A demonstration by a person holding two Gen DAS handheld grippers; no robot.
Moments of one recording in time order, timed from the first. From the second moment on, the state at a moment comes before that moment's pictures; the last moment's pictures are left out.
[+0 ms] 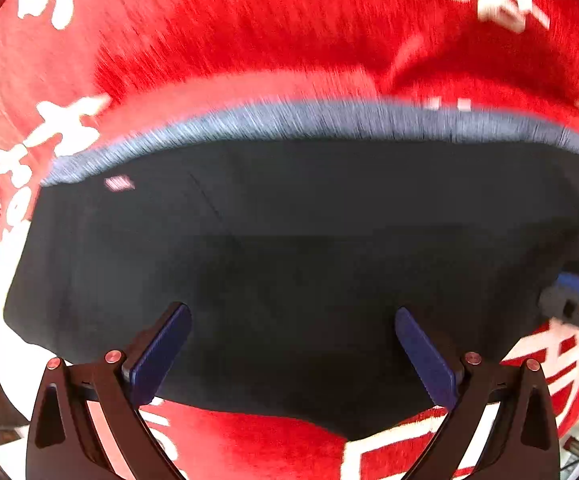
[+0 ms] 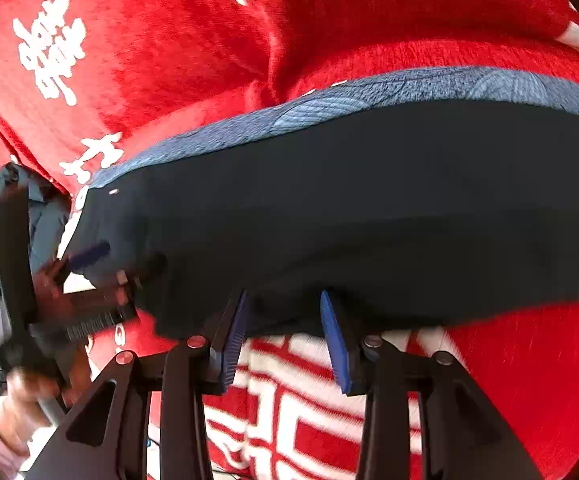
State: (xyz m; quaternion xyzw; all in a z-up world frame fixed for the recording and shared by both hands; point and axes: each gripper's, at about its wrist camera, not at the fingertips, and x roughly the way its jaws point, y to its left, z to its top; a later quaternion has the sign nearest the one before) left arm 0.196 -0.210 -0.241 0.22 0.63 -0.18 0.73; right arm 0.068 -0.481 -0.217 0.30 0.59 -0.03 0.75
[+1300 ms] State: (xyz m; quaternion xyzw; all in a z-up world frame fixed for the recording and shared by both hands) left arm 0.163 -0.254 -0.228 0.24 0.65 -0.12 0.71; right arm 0.012 -0.568 -0.199 0.25 0.60 -0.11 0.75
